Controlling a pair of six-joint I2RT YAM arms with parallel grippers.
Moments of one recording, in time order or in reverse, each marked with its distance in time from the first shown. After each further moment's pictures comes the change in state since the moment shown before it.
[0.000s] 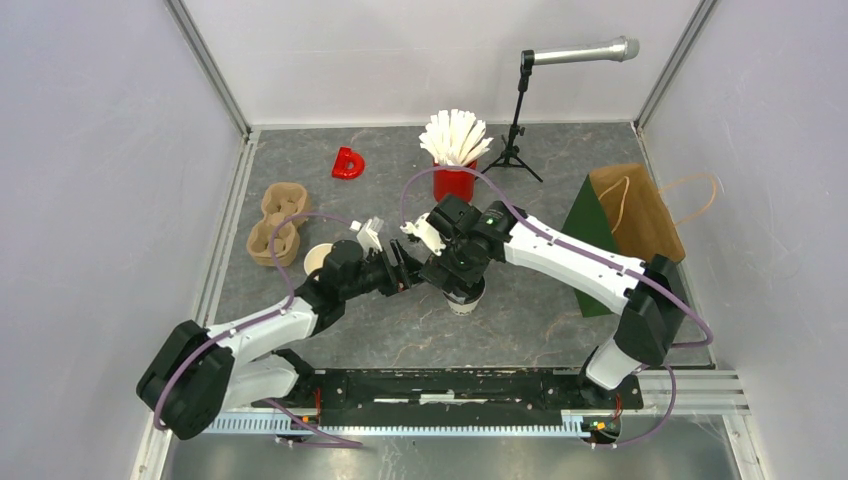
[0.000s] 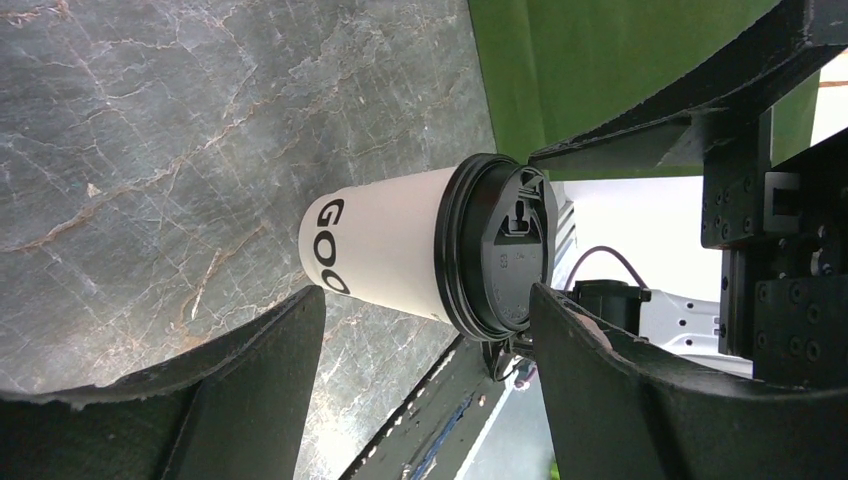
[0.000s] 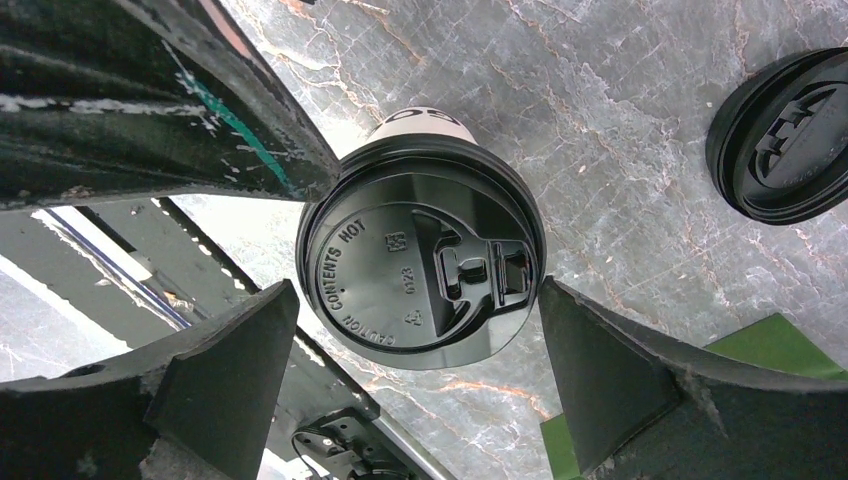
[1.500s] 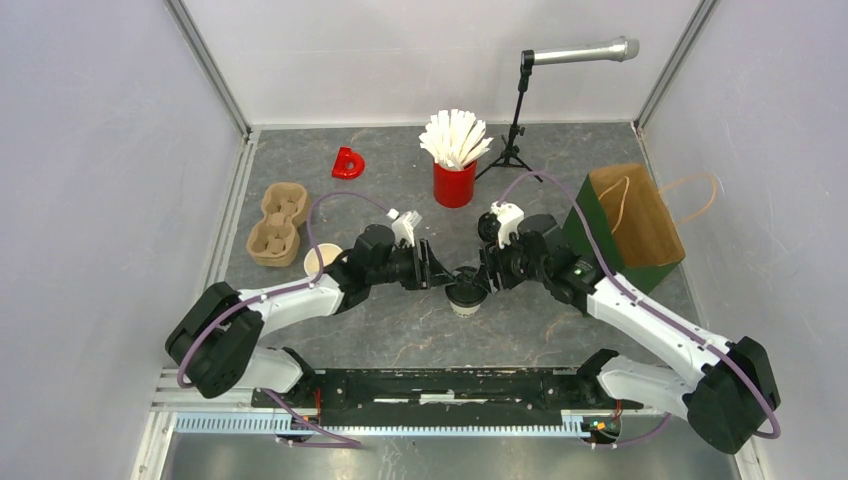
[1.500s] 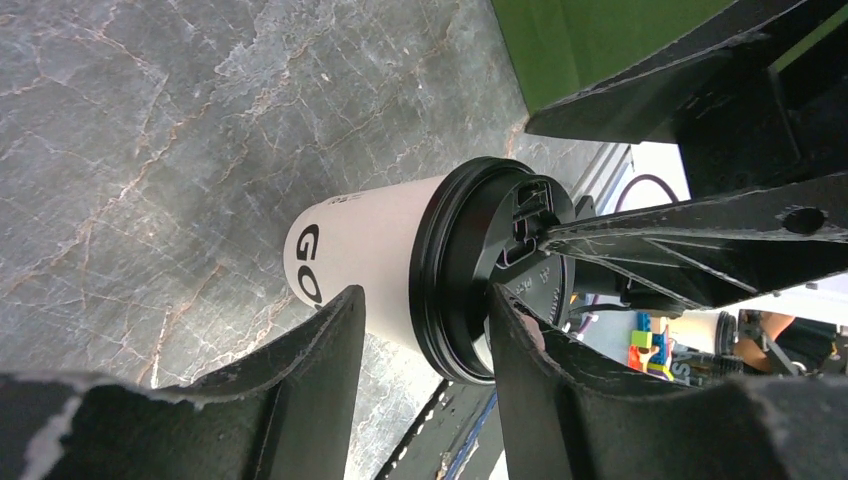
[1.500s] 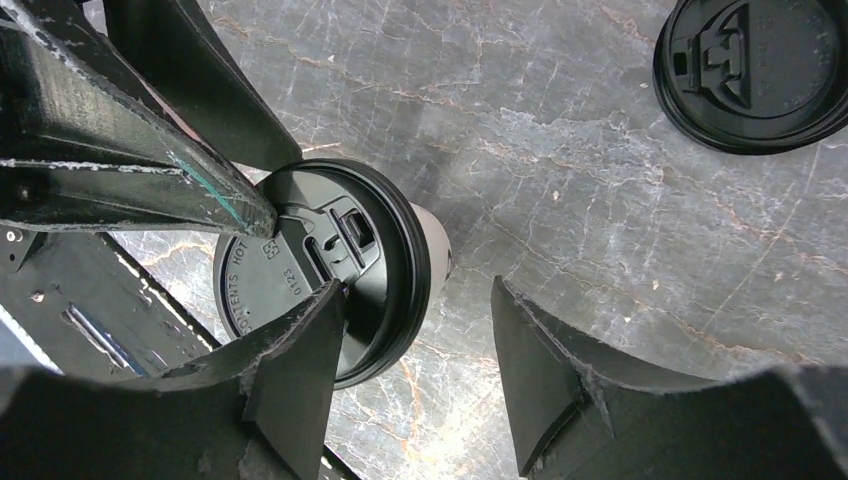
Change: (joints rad) left arm -0.083 0.239 0.197 -0.063 0.069 0.177; right arm -0.273 -0.531 -0.660 0.654 -0.163 0.296
